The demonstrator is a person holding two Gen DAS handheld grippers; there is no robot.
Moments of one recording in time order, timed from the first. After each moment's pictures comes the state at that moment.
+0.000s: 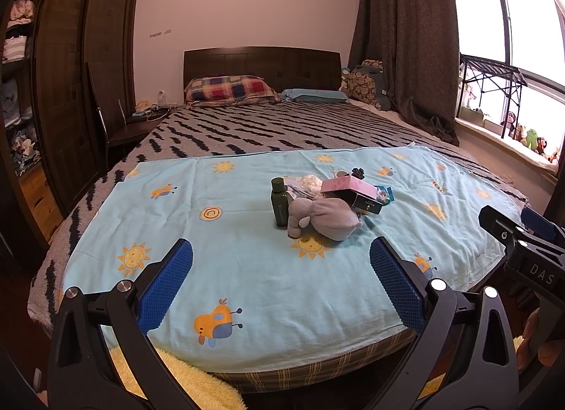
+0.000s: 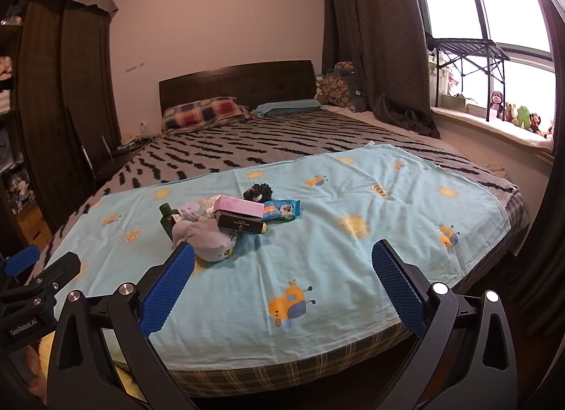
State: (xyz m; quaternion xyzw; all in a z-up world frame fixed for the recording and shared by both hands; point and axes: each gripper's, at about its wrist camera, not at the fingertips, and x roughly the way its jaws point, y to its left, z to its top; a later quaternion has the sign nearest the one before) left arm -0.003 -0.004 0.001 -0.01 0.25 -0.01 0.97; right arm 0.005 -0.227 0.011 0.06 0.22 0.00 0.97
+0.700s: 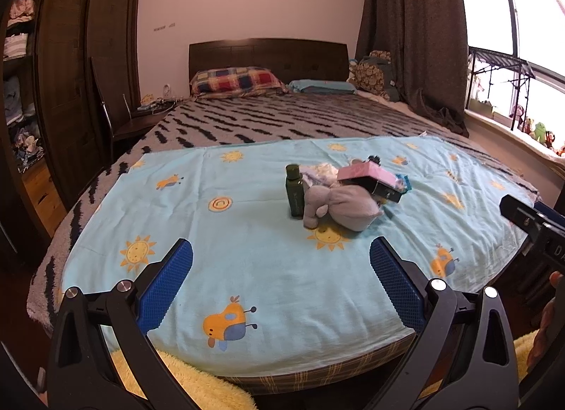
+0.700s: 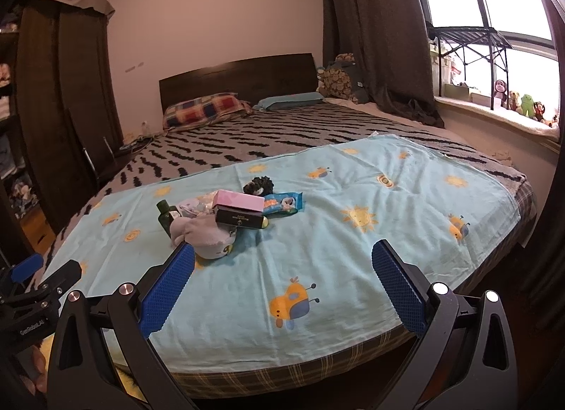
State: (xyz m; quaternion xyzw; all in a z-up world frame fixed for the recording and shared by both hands) left arm 0.015 0.008 -0.025 0.00 0.26 0.00 0.96; right arm 0.022 -0.234 -0.008 0.08 0.24 0.01 0.97
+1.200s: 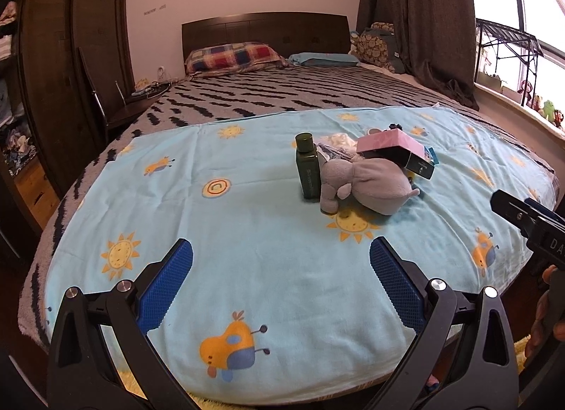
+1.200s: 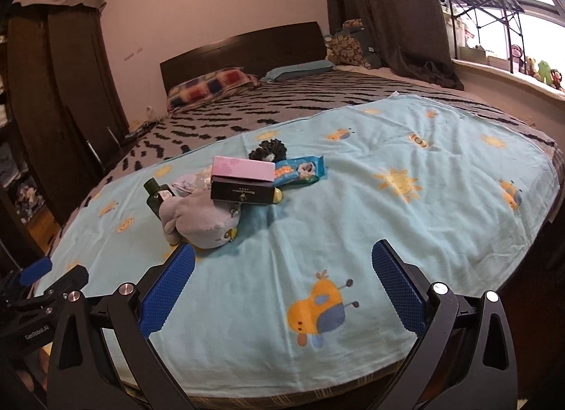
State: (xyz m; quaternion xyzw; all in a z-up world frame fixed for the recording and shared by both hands) left arm 0.071 0.016 -0.060 0.02 0.31 0.00 0.95; right arm 0.093 -0.220 -0.059 0.10 0.29 0.05 0.95
